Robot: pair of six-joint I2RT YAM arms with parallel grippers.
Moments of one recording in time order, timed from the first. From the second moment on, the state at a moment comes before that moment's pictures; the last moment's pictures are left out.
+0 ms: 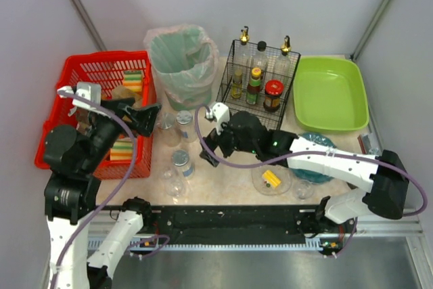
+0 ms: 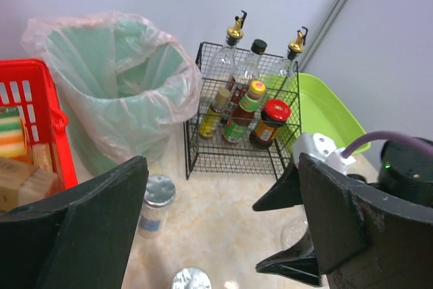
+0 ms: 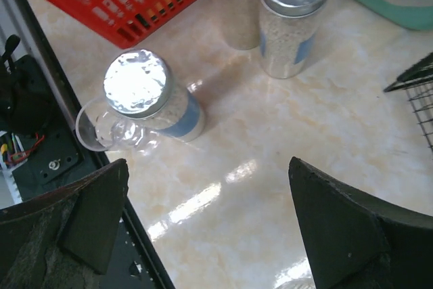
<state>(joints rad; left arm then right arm) -0.16 0.65 1.27 -0.53 0.29 -0.32 1.05 1.38 1.13 -0.23 -0.01 0.14</state>
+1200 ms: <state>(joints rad) -0.17 0.53 1.39 -0.82 0.39 -0.37 1.27 1.82 1.29 -0.02 0.26 0.21</state>
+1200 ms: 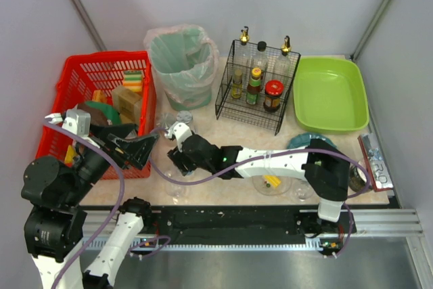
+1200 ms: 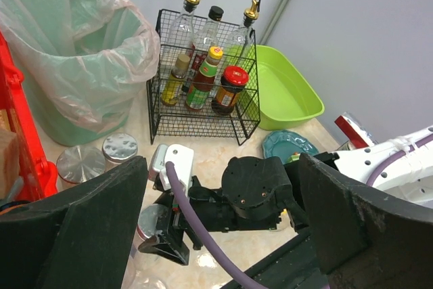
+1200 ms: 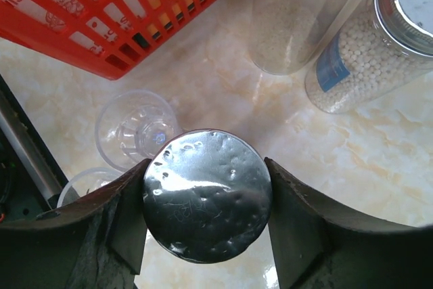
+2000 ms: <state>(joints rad) -0.17 0.59 1.37 -0.79 0.37 -0.33 0.95 1.40 1.26 -0.20 0.52 0.17</state>
